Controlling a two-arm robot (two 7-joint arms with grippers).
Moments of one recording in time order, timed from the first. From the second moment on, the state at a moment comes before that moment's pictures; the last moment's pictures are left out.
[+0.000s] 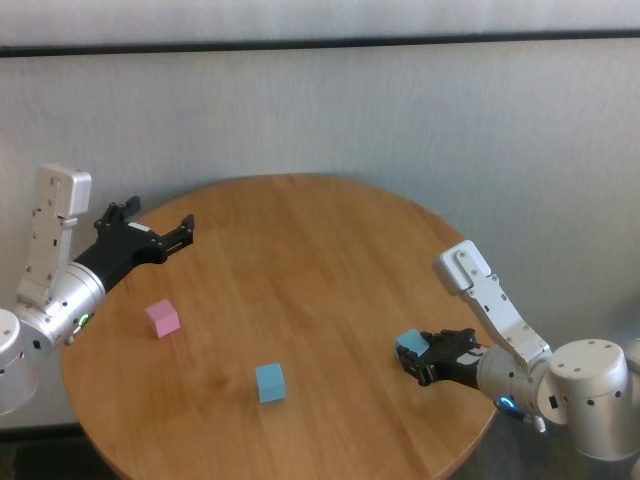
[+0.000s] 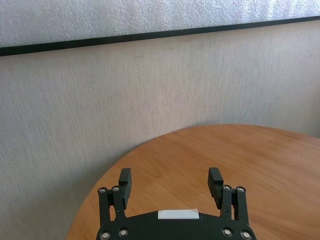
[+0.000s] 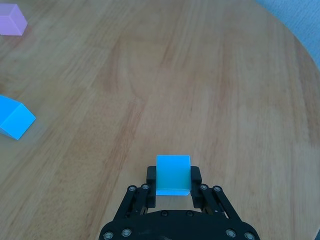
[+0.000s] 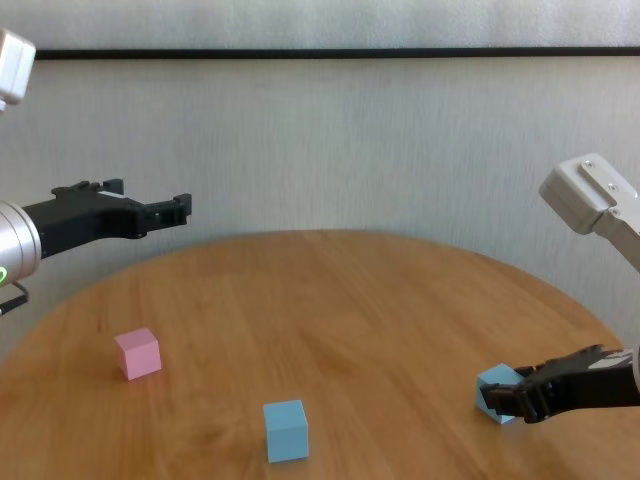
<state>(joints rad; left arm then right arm) -0.51 0.36 0.38 -1.00 -0.41 -0.16 -0.32 0.34 0.43 -0.52 -1.40 0.31 0.55 0.21</state>
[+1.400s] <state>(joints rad) -0.51 0.36 0.38 -1.00 -0.41 -0.16 -0.32 0.48 0.44 -0.68 -1.32 0.17 0.13 0.63</state>
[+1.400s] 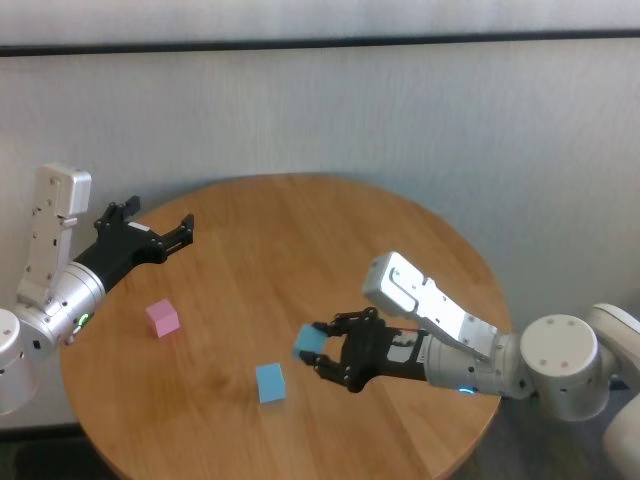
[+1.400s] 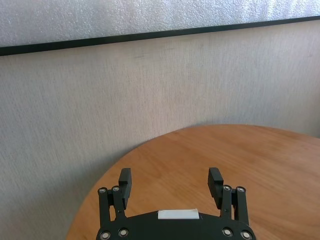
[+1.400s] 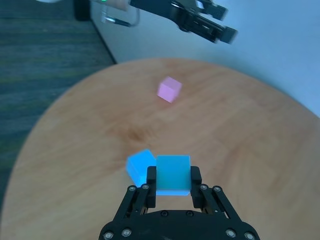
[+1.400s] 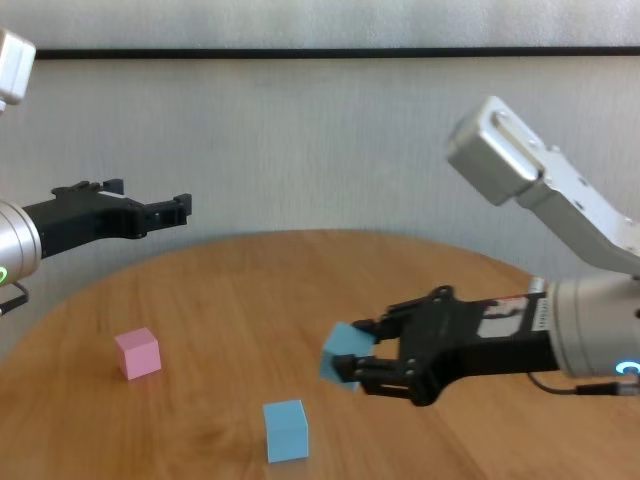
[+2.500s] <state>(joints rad) -0.51 0.36 0.38 -1.00 -0.41 -0.16 -0.32 0.63 0.35 -0.78 -1.15 0.18 0.16 0.78</state>
